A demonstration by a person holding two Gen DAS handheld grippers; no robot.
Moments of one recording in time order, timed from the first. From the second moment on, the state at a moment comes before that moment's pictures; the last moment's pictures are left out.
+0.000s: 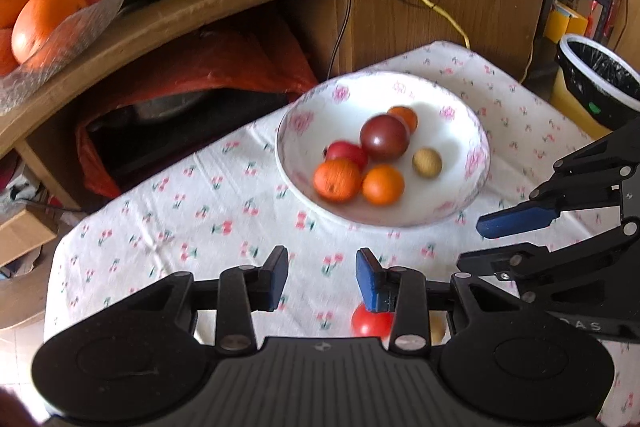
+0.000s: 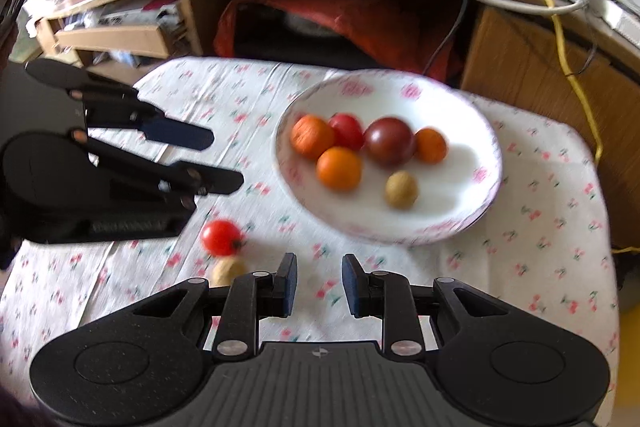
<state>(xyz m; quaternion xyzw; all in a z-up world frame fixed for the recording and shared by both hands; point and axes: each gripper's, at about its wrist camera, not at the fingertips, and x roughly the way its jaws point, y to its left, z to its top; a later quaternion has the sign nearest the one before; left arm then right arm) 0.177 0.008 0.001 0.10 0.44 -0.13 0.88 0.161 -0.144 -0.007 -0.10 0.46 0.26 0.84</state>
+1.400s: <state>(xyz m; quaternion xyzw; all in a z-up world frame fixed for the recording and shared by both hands) 0.162 0.012 -0.010 0.09 0.47 -0.17 0.86 0.144 -0.127 -0.023 -0.07 0.50 0.32 0.80</state>
